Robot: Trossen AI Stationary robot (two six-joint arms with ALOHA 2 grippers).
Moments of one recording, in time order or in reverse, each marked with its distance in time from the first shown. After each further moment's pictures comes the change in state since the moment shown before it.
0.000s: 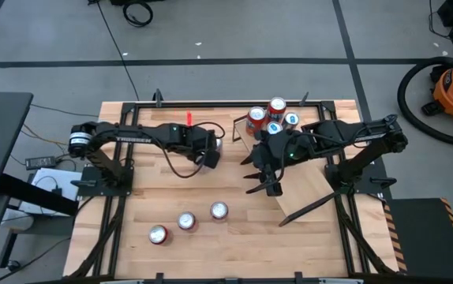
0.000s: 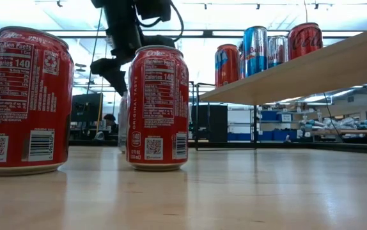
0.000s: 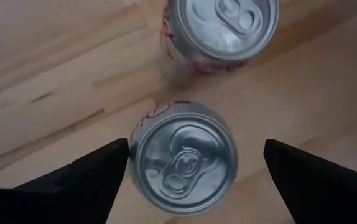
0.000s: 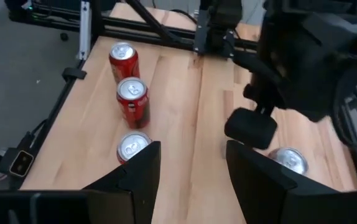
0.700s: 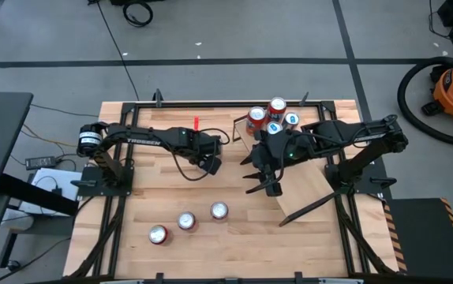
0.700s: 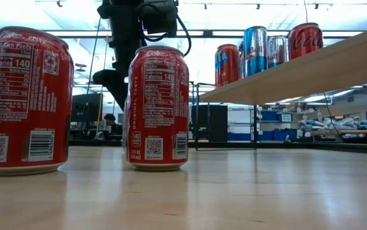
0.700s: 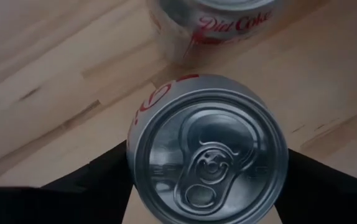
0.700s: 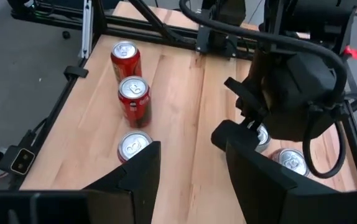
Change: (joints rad) left arm -0.003 0.089 0.000 -0.005 0.021 0.087; right arm -0.001 0.004 -0.004 0.005 -0.004 -0.003
